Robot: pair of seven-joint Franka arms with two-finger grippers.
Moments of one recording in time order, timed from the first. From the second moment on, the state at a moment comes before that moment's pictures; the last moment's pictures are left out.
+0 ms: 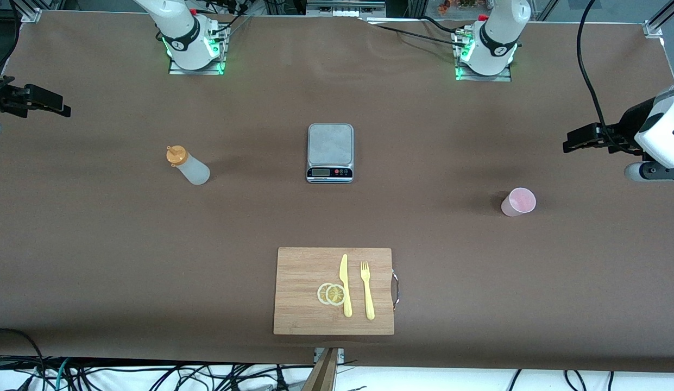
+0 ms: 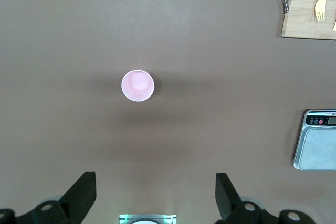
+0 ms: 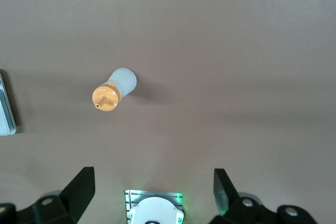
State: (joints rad) left arm 0.01 0.20 -0.03 -1.36 -0.07 1.38 -0.07; right arm 0.01 -0.01 -0.14 -1.66 0.03 1.45 -0.14
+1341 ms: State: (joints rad) left arm 0.07 0.38 0.01 -1.55 -0.03 1.67 0.07; right arm 0.01 -0.01 -0.15 -1.65 0.03 1.45 -0.14
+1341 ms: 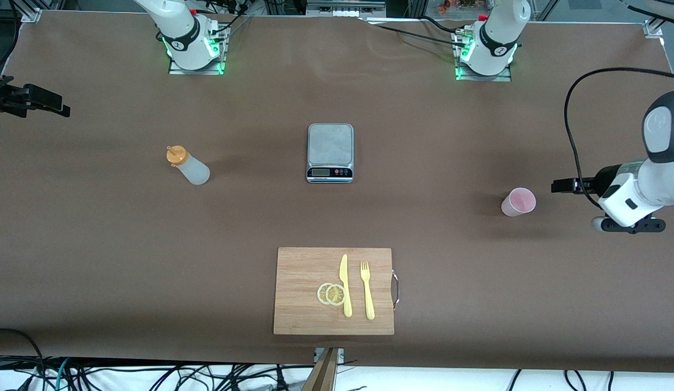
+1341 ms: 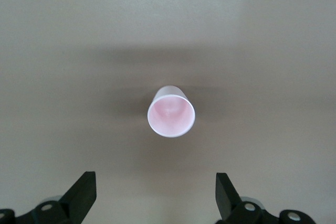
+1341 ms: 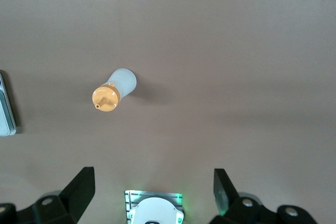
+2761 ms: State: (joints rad) left arm 0.09 0.40 0.02 -1.97 -0.02 2.30 0.18; right arm 0.01 0.00 -0.15 -1.61 0.02 1.45 -0.14
